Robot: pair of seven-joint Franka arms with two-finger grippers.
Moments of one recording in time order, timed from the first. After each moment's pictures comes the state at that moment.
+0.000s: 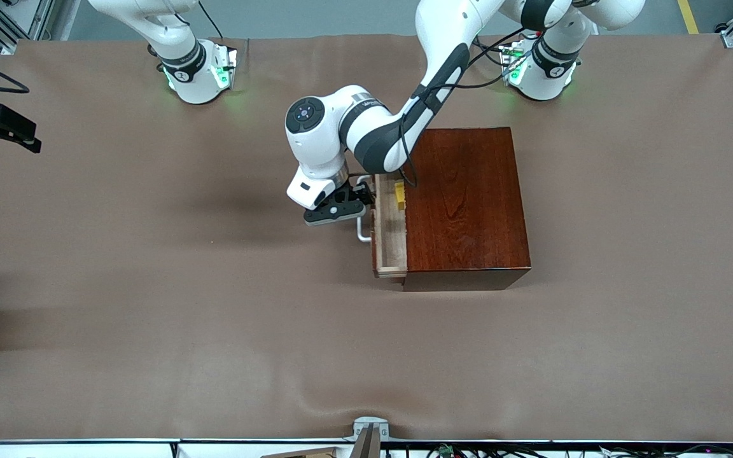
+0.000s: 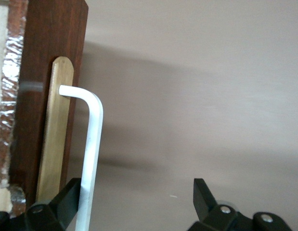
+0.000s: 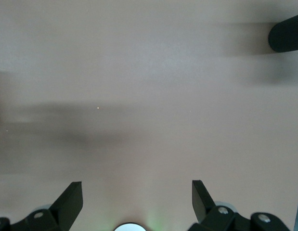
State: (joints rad) left arm -1.02 0.87 0.11 -1.11 0.03 2.06 -1.10; right arm 0.03 -0.01 -0.06 -1.48 -0.06 1.41 -0.06
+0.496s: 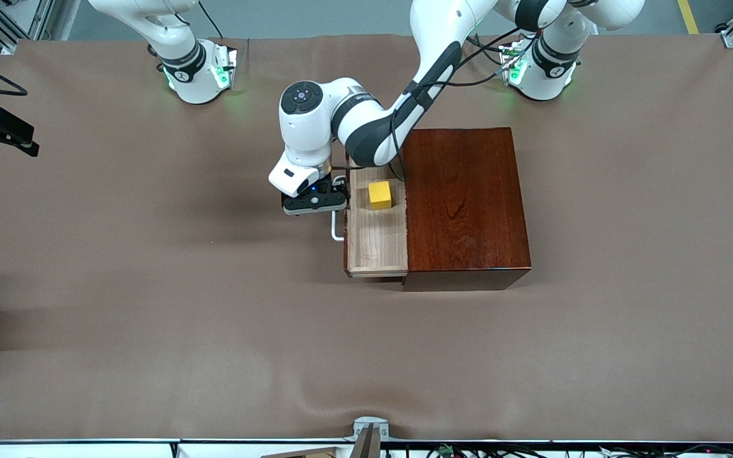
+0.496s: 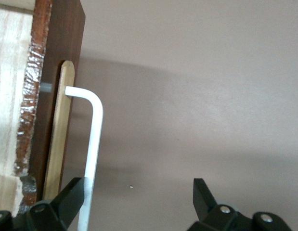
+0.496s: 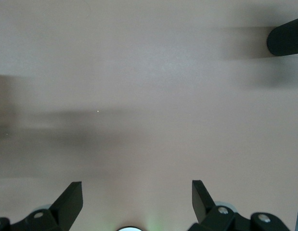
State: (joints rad) left arm -1.04 0.88 0.10 -1.08 0.01 2.12 -1.12; right arm 0.03 -0.01 -0.06 -1.48 -0.06 1.42 -0.06
